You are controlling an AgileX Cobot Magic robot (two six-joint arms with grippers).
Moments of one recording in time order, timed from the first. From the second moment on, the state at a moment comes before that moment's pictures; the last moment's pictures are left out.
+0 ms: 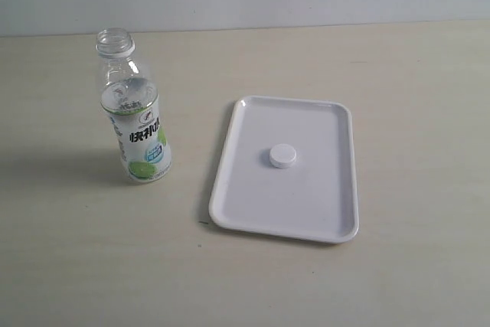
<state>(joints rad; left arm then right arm) 0.05 0.04 -0.01 1.17 -0.11 -1.29 0.37 0.42 -0.61 -0.26 0.74 0.49</state>
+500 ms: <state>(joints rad) 0.05 0.04 0.00 0.40 0.19 -0.59 0.37 0.42 -0.61 -0.26 0.72 0.49</state>
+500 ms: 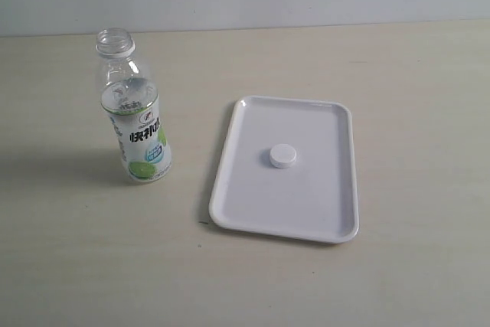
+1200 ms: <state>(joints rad) 0.05 0.04 0.00 -0.14 0.19 0.11 0.37 0.42 -0.61 -0.26 0.72 0.49</state>
